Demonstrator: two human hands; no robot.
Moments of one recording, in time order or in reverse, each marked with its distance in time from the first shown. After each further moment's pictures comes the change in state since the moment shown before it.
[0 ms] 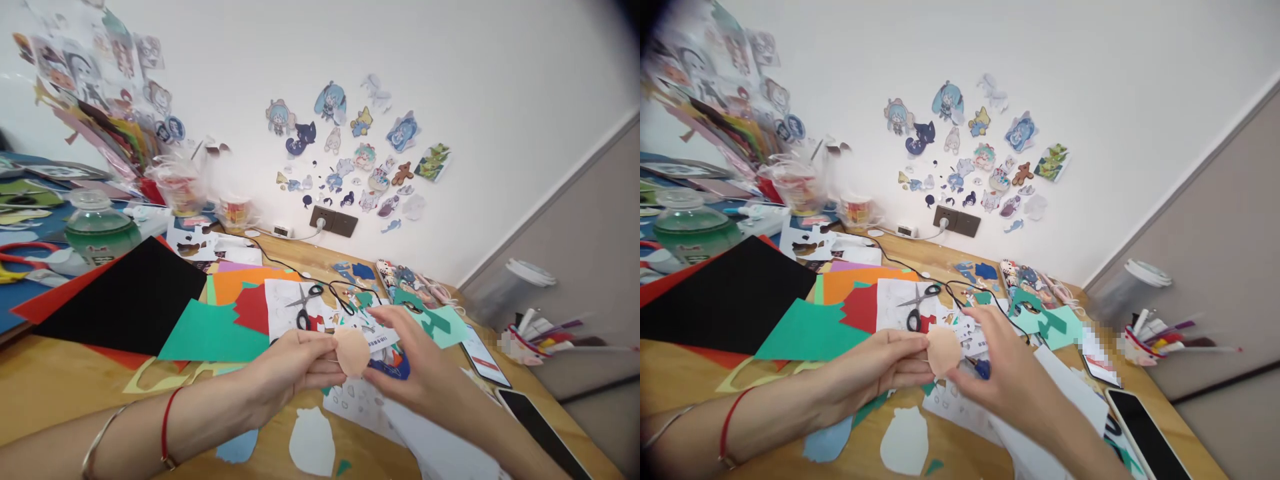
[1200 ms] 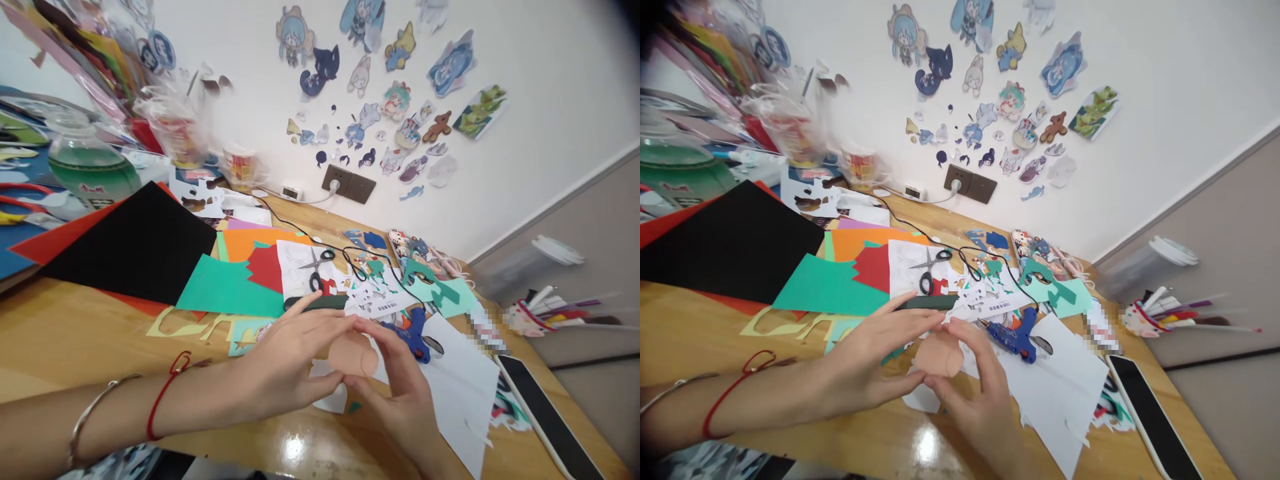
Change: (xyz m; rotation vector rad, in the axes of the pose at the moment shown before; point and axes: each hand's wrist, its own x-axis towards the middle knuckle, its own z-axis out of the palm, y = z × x) left_hand -0.021 -0.038 -0.040 1.266 0.030 0.942; right_hand -0.039 -0.049 0.084 0.613 0.287 0.050
